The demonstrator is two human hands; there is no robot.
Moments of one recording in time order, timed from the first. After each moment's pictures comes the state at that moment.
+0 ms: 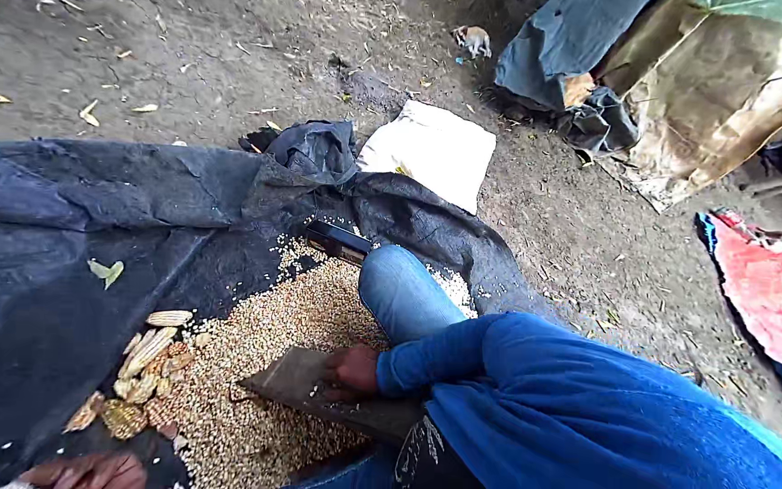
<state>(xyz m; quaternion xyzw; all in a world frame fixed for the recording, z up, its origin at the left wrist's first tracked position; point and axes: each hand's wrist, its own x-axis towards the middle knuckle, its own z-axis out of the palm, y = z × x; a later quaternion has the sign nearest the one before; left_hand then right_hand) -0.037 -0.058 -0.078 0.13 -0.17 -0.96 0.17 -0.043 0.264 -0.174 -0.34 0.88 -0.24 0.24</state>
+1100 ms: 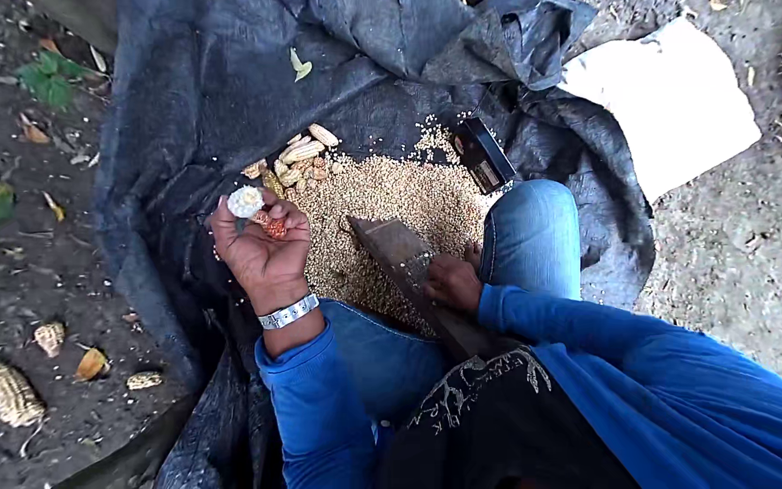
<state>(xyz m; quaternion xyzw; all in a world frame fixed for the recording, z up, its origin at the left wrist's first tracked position) -0.011 -0.032 -0.049 0.17 -0.23 -0.94 0.17 -0.023 0.273 -0.169 -0.40 0.87 -0.26 0.14</state>
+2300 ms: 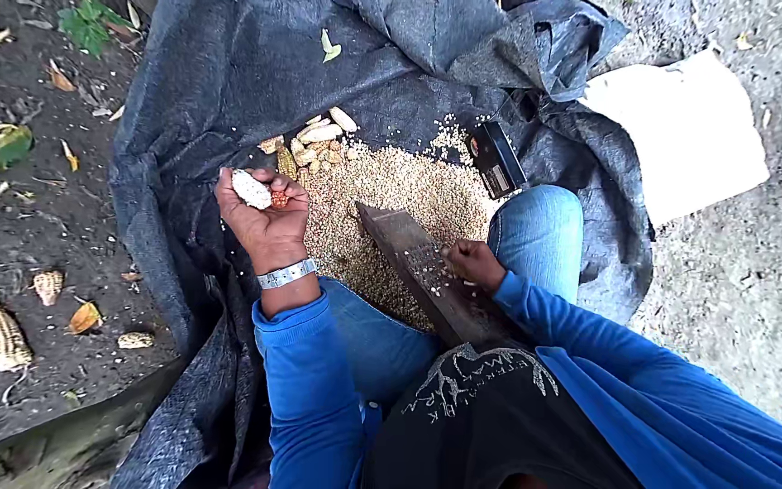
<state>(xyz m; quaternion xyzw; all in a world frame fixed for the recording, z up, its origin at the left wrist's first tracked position) 0.009 -0.022 -0.045 0.18 -0.22 -0.93 0.25 -0.061 0.286 -0.155 -0.07 0.82 -0.45 0.35</state>
